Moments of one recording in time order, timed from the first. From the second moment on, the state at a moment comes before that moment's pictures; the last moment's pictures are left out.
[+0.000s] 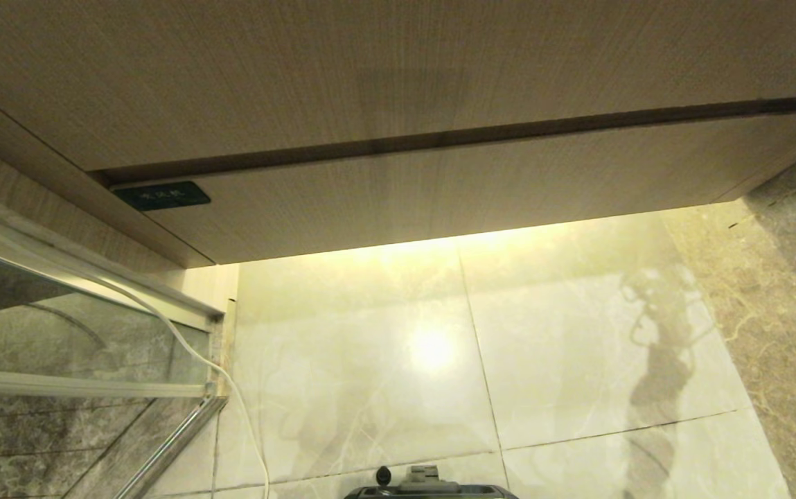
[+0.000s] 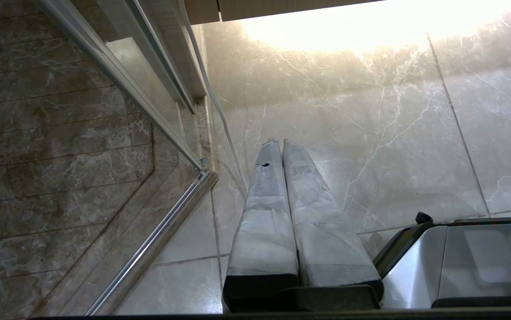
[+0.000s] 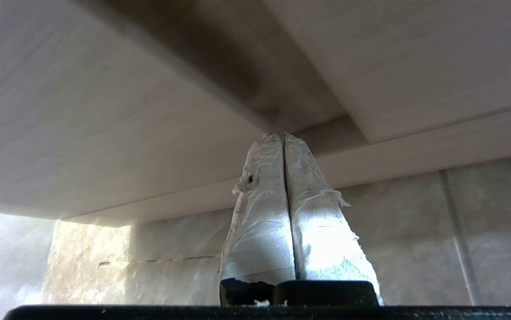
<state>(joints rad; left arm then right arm) 0.00 0.00 0.00 0.00 0.00 0.00 -0.52 2.07 -1.41 -1.07 0.17 -0.79</state>
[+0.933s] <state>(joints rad) 0.00 0.00 0.00 0.00 0.00 0.00 -0.44 1.15 -0.77 -0.32 0.17 -0.77</state>
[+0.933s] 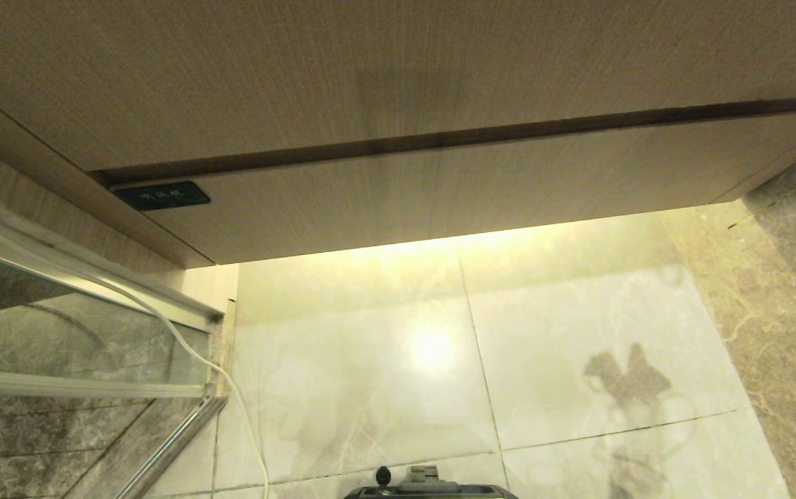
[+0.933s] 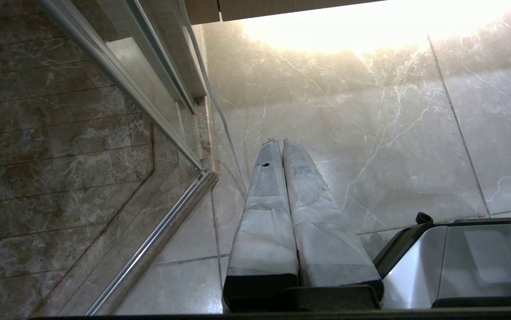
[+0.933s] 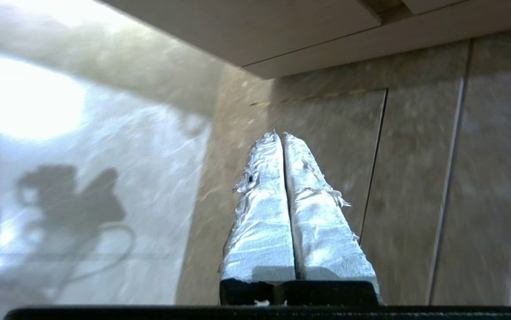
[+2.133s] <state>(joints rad) 0.00 0.00 0.00 0.00 0.00 0.00 0.11 0.00 0.00 -0.14 0.02 -0.11</state>
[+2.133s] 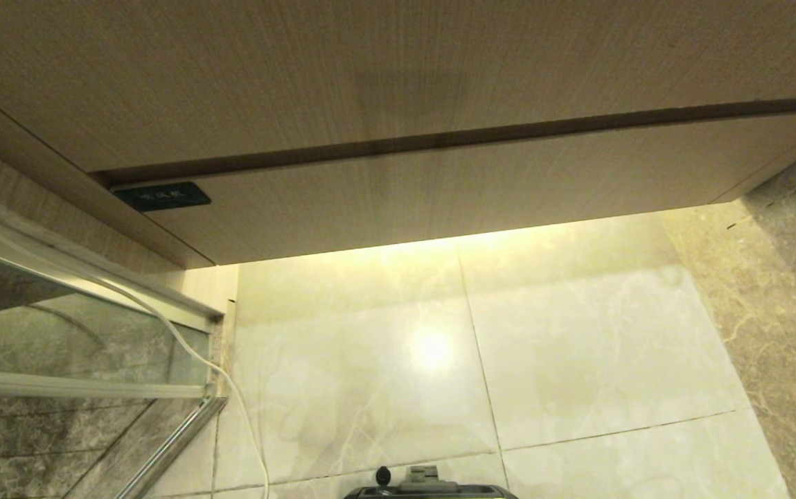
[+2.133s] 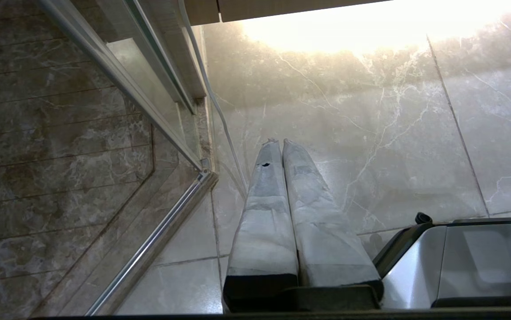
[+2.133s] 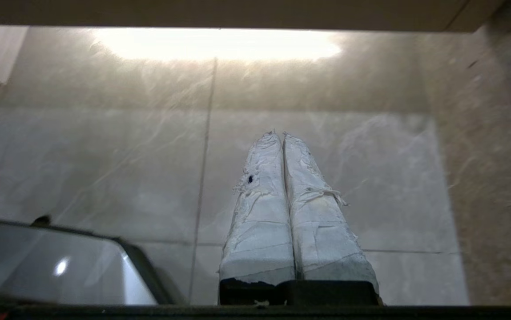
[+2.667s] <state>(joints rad) 0.00 0.00 0.00 0.00 0.00 0.00 0.15 0.00 0.00 -0.11 0.02 -0.06</state>
